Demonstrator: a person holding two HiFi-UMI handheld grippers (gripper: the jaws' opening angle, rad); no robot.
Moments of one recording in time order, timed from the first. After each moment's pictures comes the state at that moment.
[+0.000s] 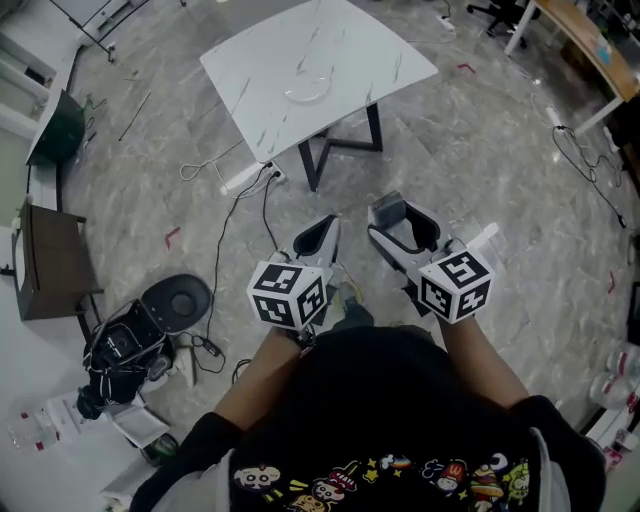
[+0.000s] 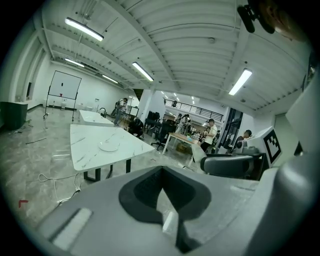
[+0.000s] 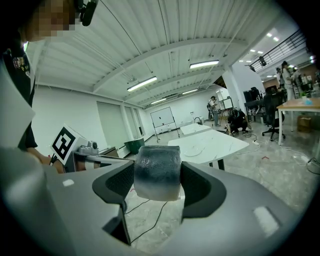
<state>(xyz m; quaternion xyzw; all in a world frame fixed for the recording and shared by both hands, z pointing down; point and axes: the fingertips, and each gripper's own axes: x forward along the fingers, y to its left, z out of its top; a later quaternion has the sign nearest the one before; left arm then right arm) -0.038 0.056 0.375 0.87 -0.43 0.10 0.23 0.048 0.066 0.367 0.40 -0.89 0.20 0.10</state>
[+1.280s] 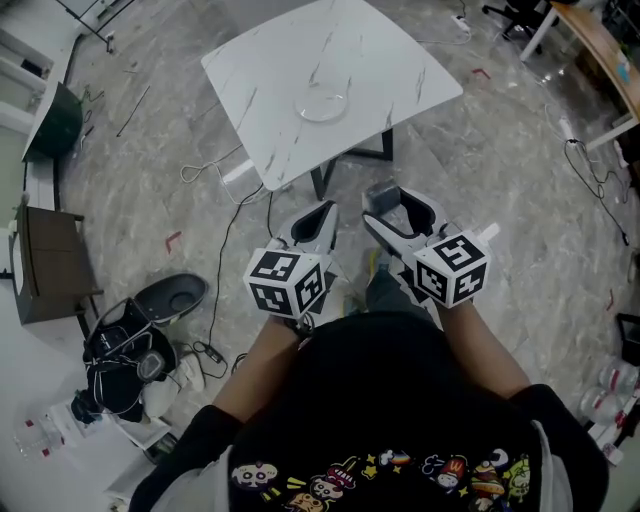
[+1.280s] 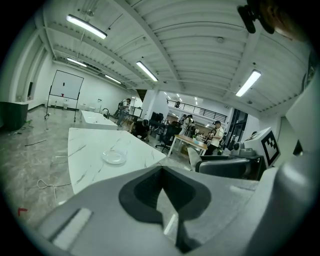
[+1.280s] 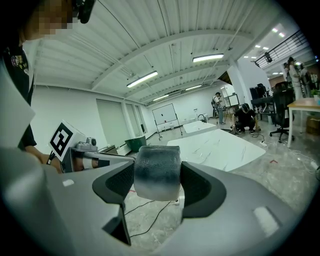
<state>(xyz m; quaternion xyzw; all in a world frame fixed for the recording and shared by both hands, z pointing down) -0.069 -0.087 0.382 0.86 -0.44 0.09 0.23 0.010 -0.081 0.384 0.38 -0.90 0.21 0.11</state>
